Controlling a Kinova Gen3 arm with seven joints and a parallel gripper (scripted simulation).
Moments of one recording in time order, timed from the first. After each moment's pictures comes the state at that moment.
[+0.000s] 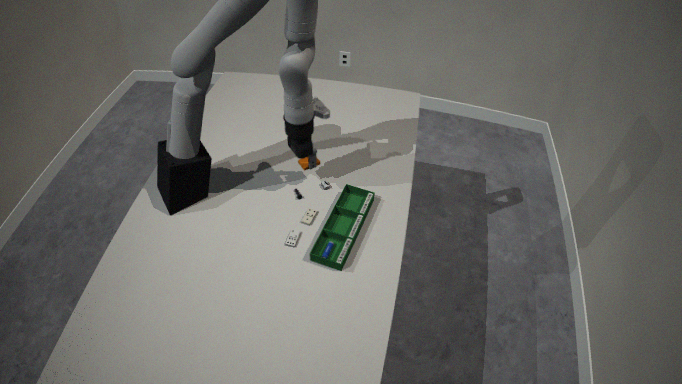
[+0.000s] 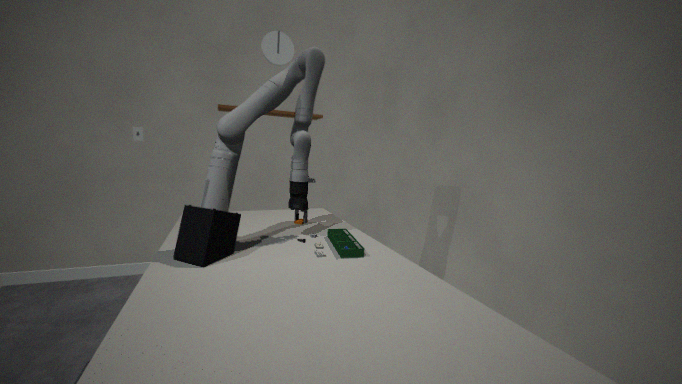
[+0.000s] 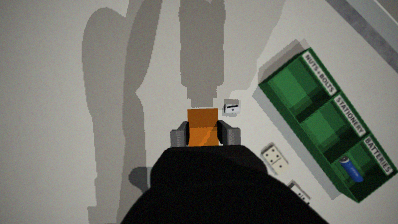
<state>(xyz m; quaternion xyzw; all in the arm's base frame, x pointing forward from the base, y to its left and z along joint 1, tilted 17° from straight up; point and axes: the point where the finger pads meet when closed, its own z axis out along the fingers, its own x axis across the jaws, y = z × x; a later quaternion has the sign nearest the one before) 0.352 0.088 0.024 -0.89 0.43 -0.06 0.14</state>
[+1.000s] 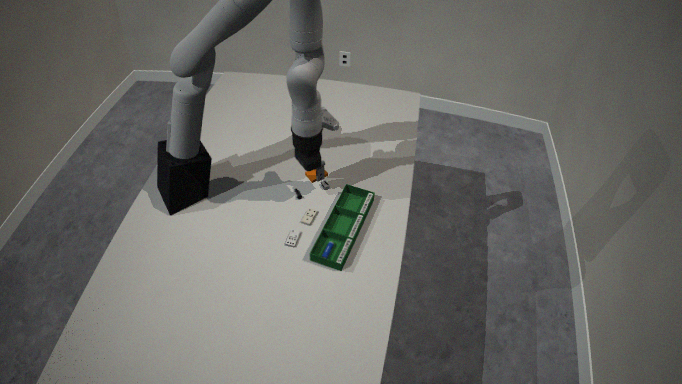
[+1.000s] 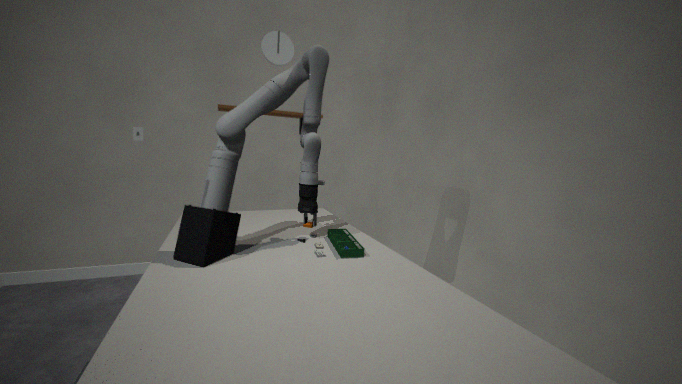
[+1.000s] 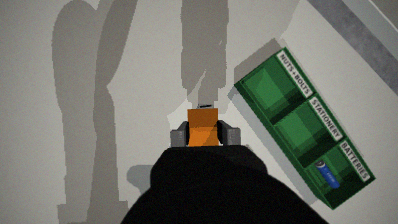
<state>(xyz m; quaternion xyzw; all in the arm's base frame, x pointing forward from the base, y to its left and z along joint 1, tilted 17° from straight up) 0.381 0.053 0.016 -0.90 0.42 -0.06 0.14</state>
